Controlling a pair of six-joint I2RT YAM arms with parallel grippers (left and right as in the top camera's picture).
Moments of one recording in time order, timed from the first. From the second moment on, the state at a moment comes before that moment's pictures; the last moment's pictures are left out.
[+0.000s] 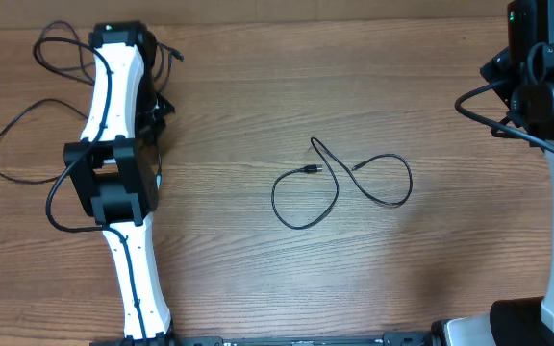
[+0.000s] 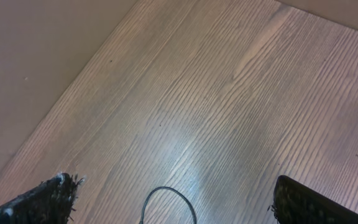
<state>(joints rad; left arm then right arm) 0.06 2.49 2.34 -1.68 -0.13 -0.74 0.09 1.61 2.18 -1.64 0.55 0.98</state>
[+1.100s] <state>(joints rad) -0.17 2.13 2.55 -1.59 0.01 -0.51 0.09 1.61 2.18 -1.64 0.55 0.98</state>
